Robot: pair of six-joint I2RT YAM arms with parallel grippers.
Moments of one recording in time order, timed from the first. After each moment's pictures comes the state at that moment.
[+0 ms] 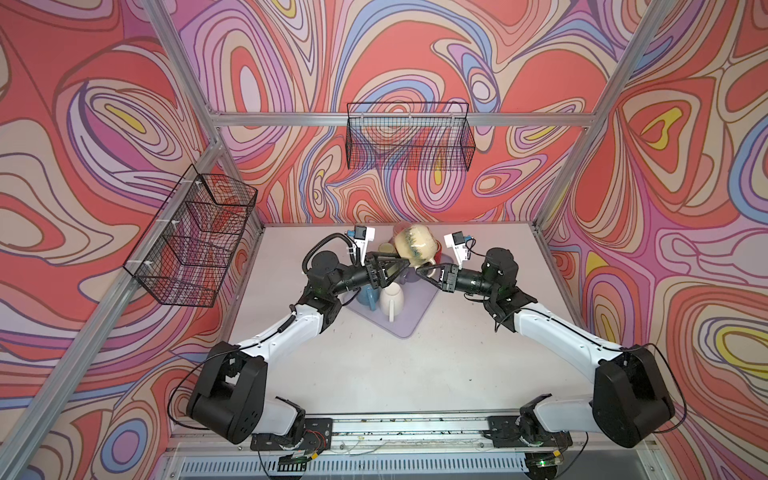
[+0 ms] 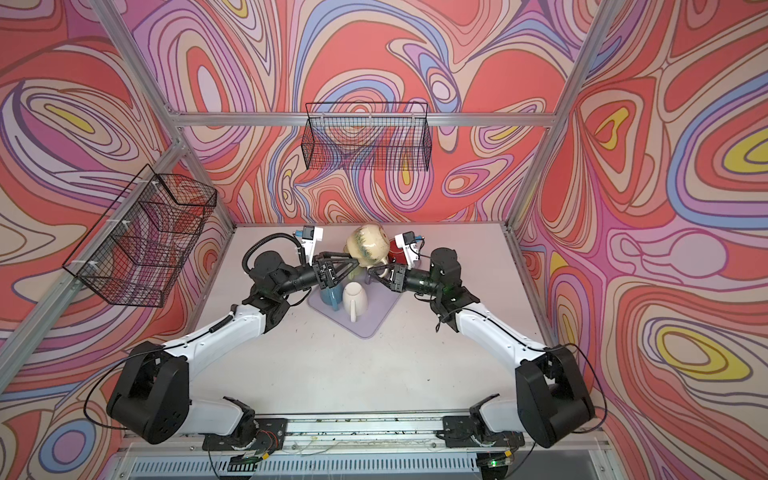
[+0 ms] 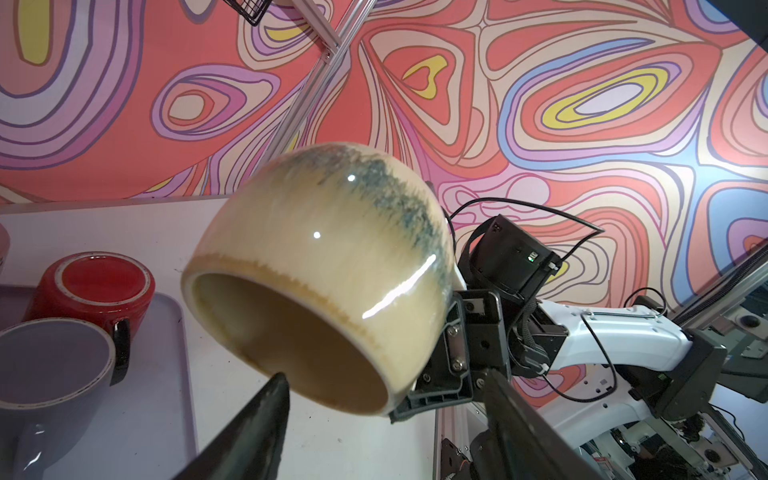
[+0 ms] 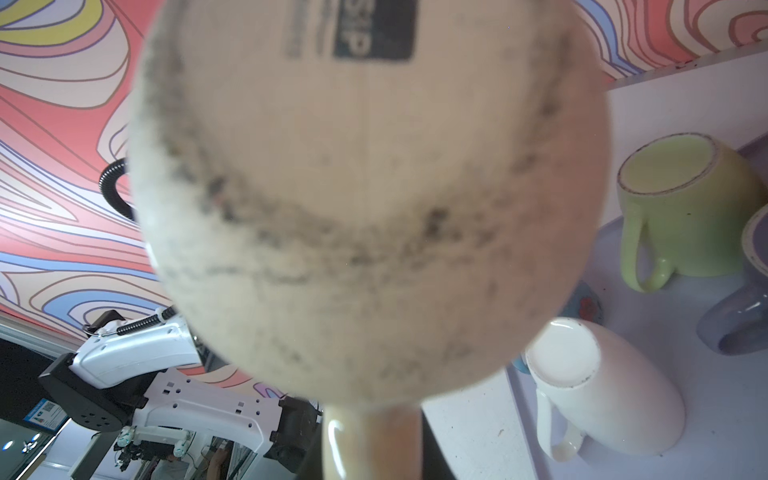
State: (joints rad) left arm -0.42 1.42 0.85 0.73 0.81 -0.79; right arm 0.41 1.37 0.87 0.43 -0.83 0.80
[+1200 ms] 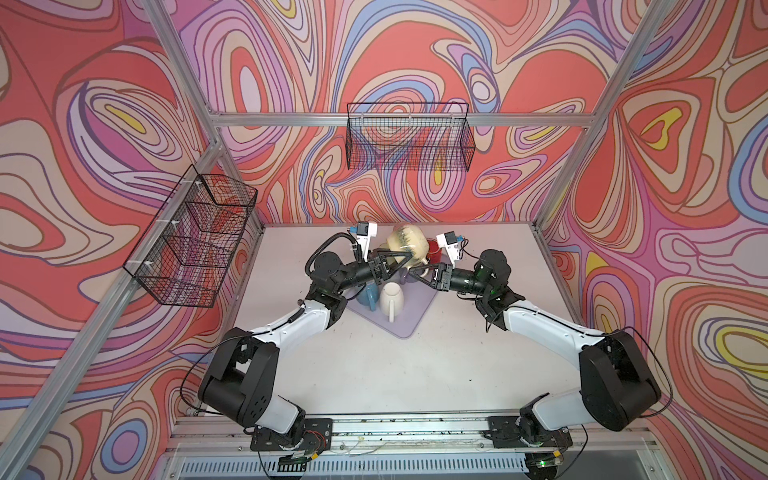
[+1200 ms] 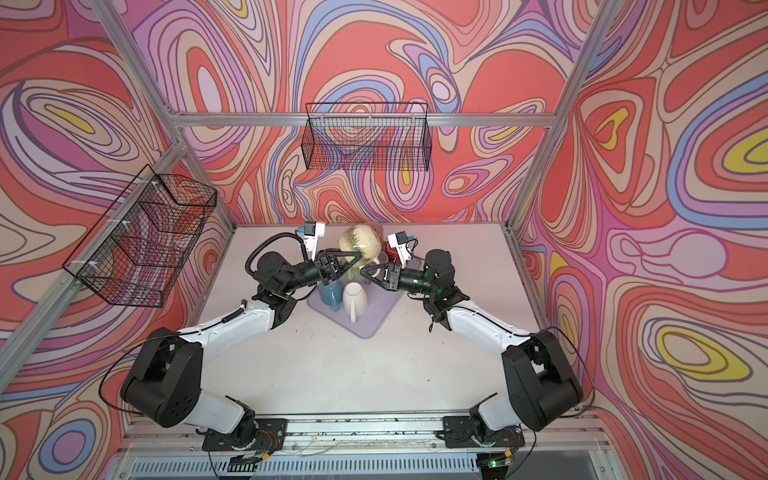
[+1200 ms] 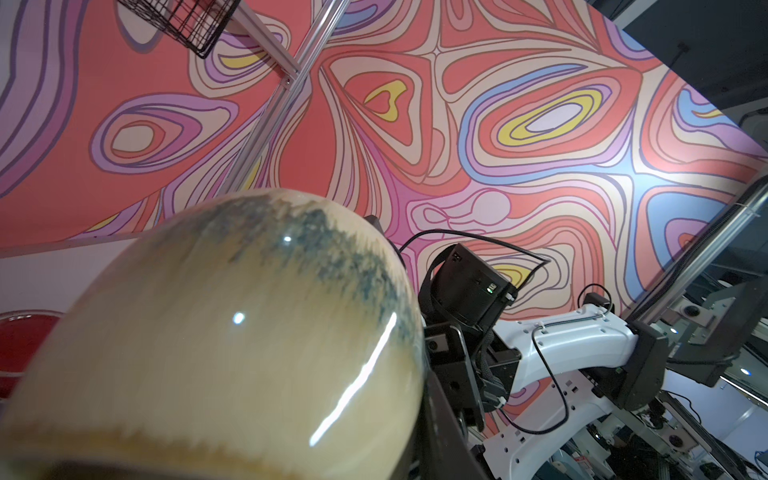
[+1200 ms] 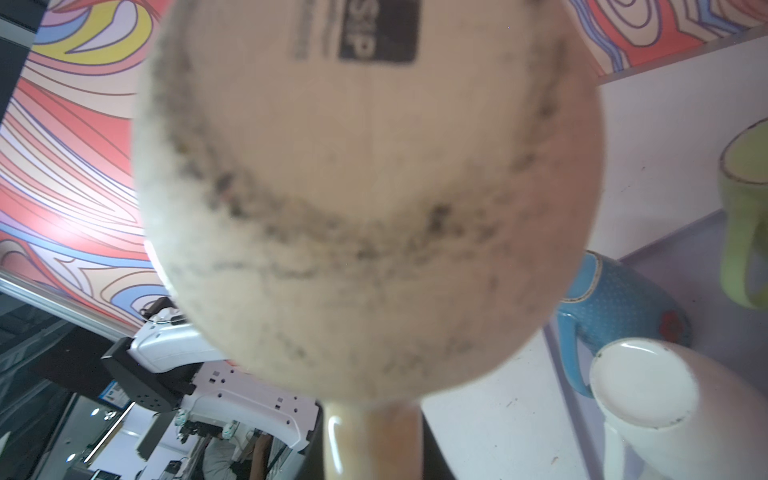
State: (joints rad) left arm -0.44 1.50 0.87 0.97 0.85 -0.88; right arm 0.44 1.46 0.86 0.64 -0.91 0.96
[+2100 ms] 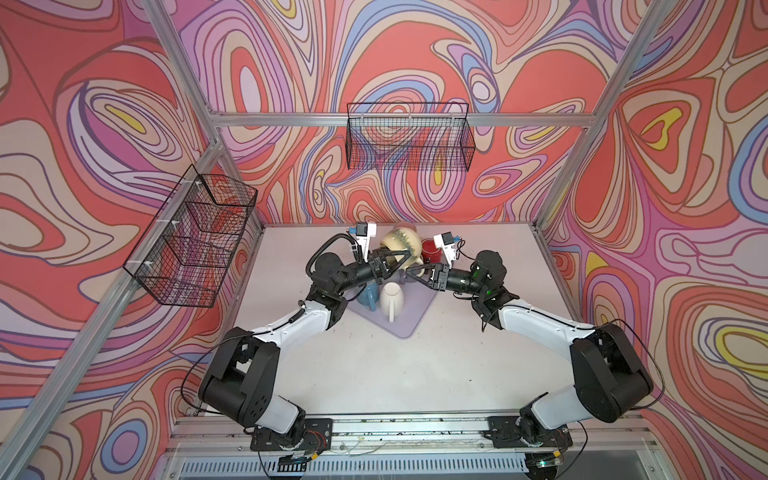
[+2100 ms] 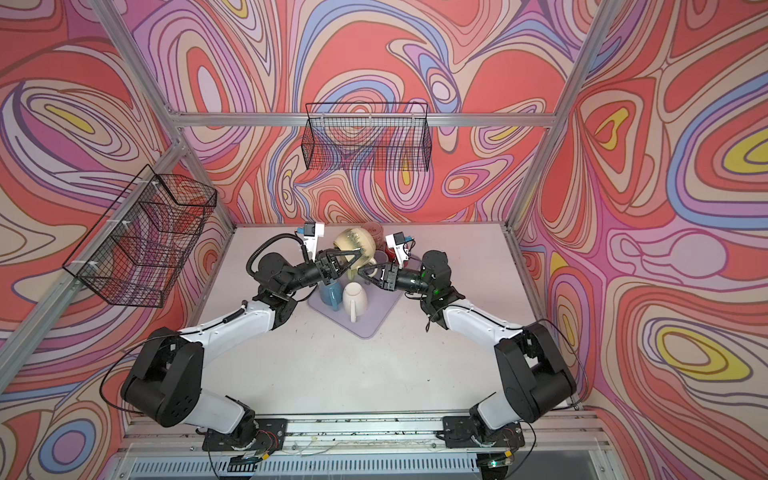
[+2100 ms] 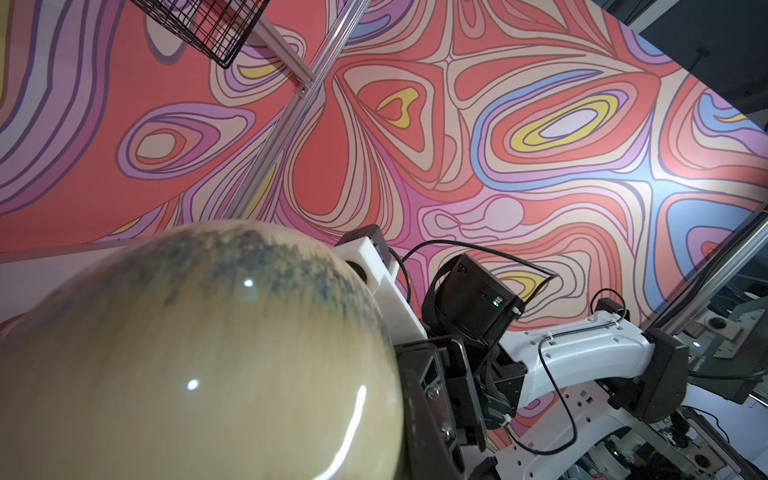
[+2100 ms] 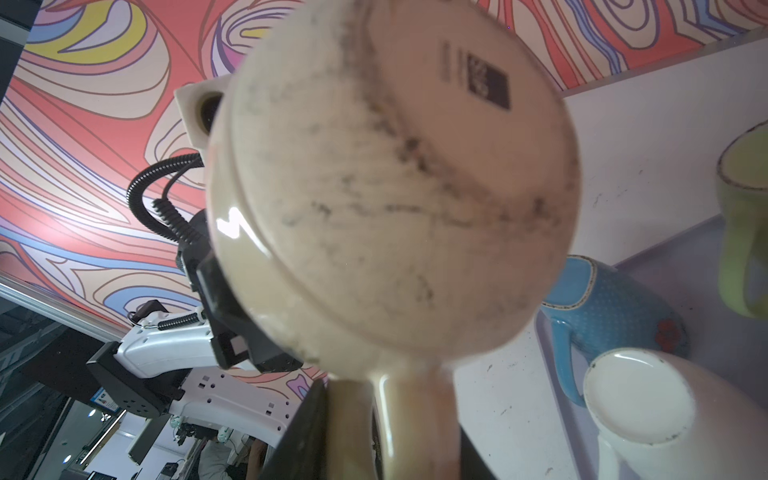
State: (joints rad) left arm -0.44 1.50 0.86 0.93 0.78 -0.86; right arm 0.45 1.51 0.86 0.67 -0.86 0.93
